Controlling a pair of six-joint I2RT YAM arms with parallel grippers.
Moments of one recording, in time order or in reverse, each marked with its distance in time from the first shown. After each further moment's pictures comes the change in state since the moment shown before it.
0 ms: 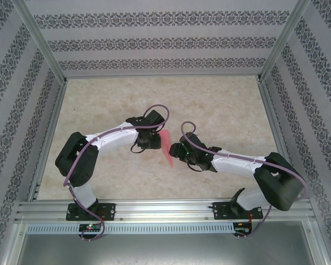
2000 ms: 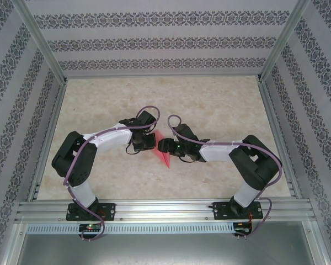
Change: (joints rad) left arm 0.083 -0.012 -0.112 0.107 0.123 -0.055; right arm -0.061 0.273 0.127 0.238 -0.281 -0.186
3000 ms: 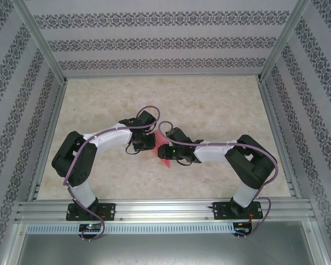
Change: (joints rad) left arm 0.000 0.000 0.000 0.000 0.006 0.005; right arm 0.075 0.037 0.061 -0.153 0.104 -0.134
